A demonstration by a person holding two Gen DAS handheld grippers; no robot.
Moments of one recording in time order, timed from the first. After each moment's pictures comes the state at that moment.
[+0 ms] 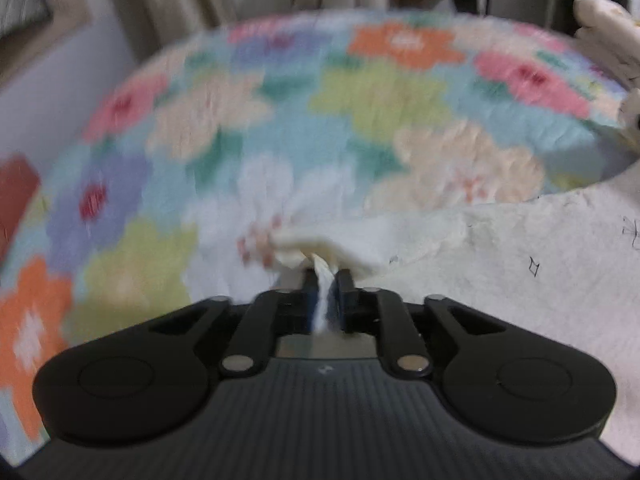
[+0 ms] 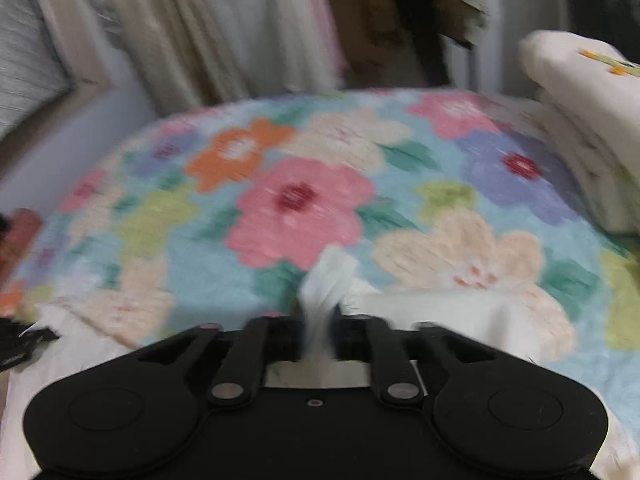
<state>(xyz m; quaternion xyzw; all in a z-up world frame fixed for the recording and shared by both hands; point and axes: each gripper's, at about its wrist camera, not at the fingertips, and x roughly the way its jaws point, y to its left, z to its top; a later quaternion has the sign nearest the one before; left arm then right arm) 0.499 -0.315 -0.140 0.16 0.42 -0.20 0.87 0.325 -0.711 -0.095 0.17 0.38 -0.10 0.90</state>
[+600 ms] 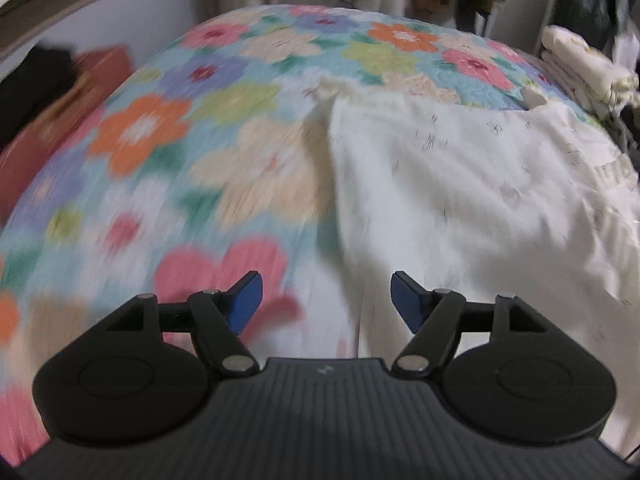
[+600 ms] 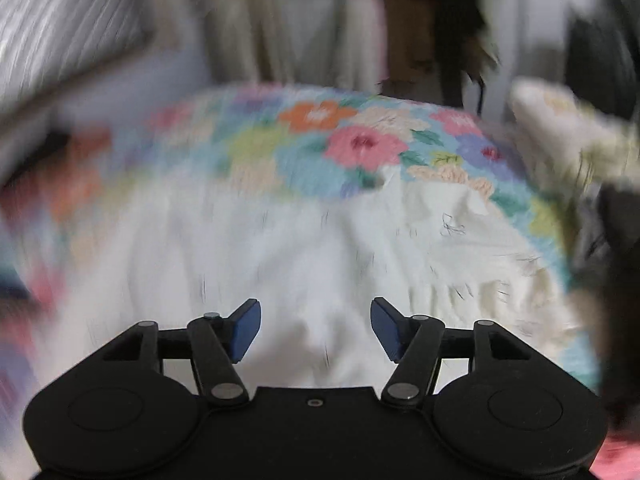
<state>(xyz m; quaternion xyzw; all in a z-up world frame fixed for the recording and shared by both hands) 0.231 -0.142 -0.078 0.04 0.45 -0.19 0.87 0.111 -0.542 -0.041 0.03 0.39 -0.07 0.92</state>
